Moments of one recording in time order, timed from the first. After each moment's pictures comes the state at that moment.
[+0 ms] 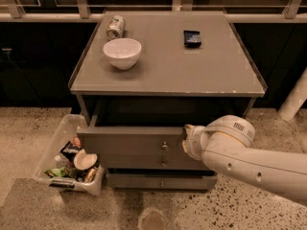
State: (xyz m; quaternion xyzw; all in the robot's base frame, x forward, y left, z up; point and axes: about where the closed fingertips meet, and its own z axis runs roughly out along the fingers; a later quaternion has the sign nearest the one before) arm 0.541 -0.136 0.646 -0.60 0.73 -0.14 0.30
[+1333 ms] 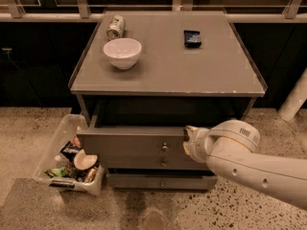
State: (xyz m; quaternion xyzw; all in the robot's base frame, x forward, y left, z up) arm 0.537 -0.140 0.644 -0.60 0.73 -0.13 0.31
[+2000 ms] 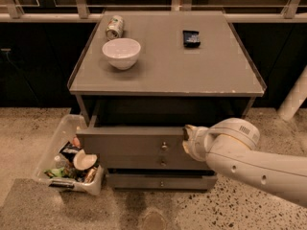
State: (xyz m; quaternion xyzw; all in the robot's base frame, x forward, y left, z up) arm 0.540 -0.141 0.646 -0.59 0.73 -0.13 0.31
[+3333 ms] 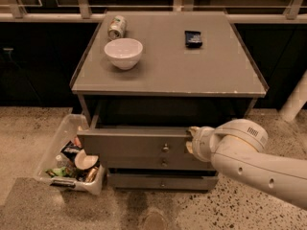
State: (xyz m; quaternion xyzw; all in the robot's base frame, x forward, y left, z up) arm 0.538 -0.143 0.656 -0.59 0.73 -0.13 0.32
